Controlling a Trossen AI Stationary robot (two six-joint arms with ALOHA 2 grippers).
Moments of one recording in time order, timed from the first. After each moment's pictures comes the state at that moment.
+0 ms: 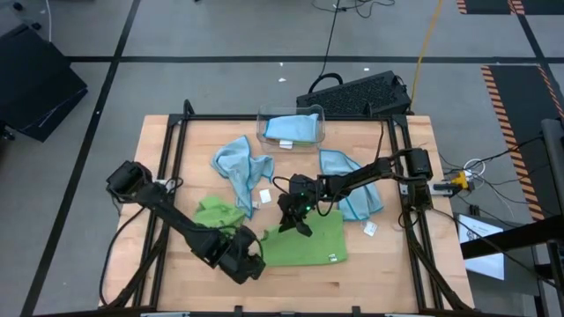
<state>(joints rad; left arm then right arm) -0.62 1.77 1.18 -0.57 -0.29 -1.52 0.01 1.96 1.00 0.42 -0.66 0.25</state>
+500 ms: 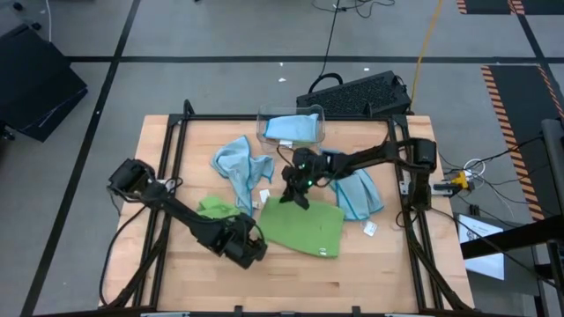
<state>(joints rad) -0.53 1.77 1.03 -0.46 -0.40 -1.52 -0.20 1.90 1.00 0.26 -0.66 0.22</state>
